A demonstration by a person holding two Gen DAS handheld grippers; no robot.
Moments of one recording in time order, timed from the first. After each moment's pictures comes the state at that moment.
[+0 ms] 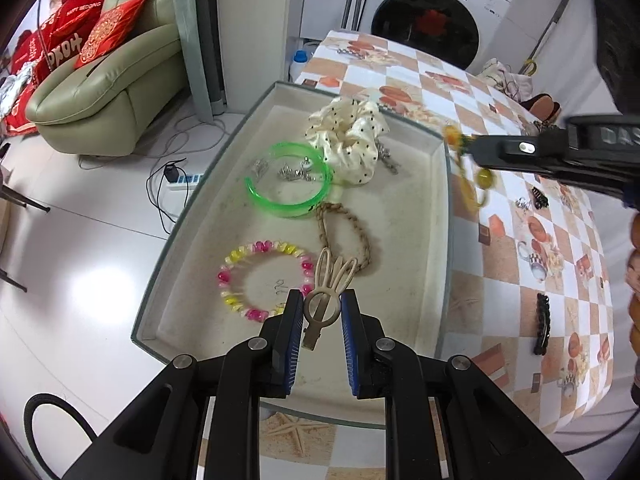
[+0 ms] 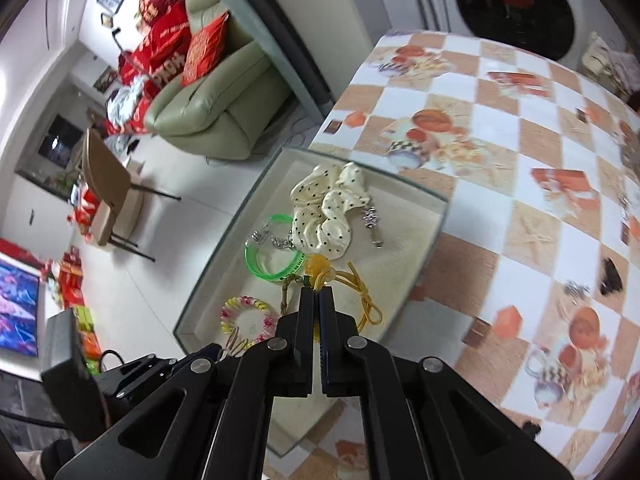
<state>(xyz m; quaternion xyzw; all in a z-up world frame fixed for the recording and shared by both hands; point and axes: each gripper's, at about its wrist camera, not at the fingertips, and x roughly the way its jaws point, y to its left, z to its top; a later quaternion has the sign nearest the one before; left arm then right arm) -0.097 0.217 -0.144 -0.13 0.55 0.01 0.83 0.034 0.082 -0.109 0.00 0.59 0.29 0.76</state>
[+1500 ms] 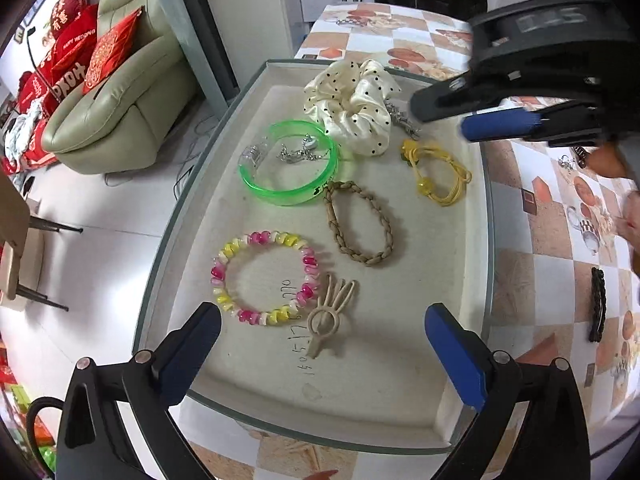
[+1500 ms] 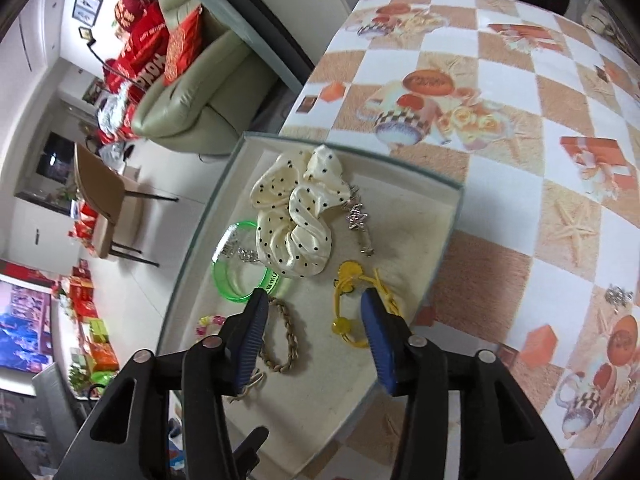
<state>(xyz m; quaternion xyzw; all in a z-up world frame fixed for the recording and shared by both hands) -0.078 0.187 -0.161 -0.04 0.58 0.06 0.81 0.072 0.066 -0.157 0.05 0.62 0.27 0.74</state>
